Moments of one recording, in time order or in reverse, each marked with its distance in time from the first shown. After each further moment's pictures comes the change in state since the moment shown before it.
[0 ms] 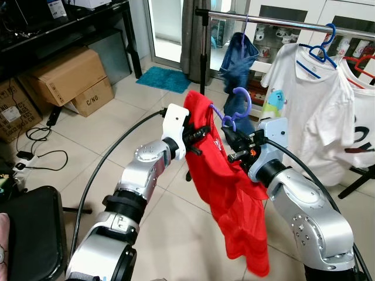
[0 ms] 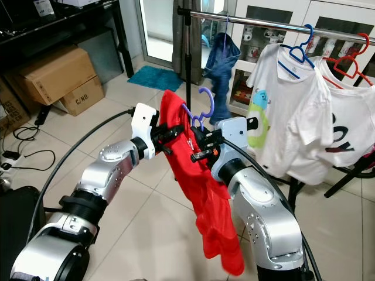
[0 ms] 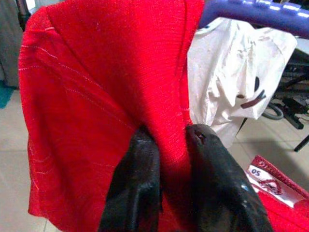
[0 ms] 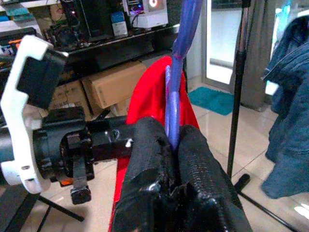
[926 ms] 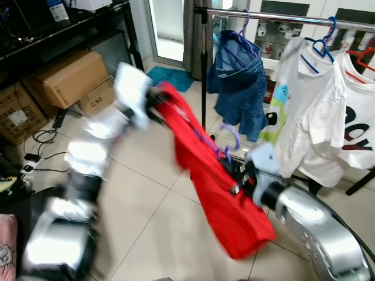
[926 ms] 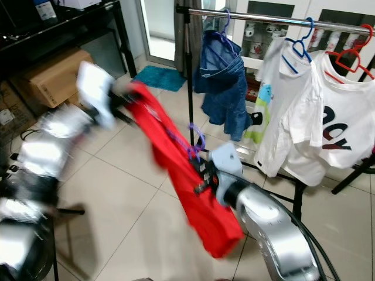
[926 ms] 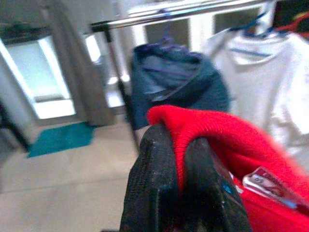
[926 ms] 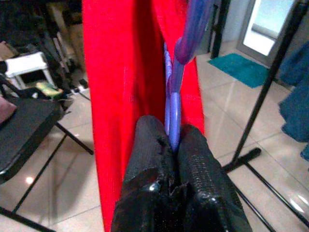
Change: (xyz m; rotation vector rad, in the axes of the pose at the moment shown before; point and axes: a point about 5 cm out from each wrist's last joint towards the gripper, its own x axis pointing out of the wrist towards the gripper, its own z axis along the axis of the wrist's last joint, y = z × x) left arm -0.055 0.077 0.090 0.262 -0.087 0.194; right arm -0.025 -0.001 -0.033 -0.169 0.187 0.186
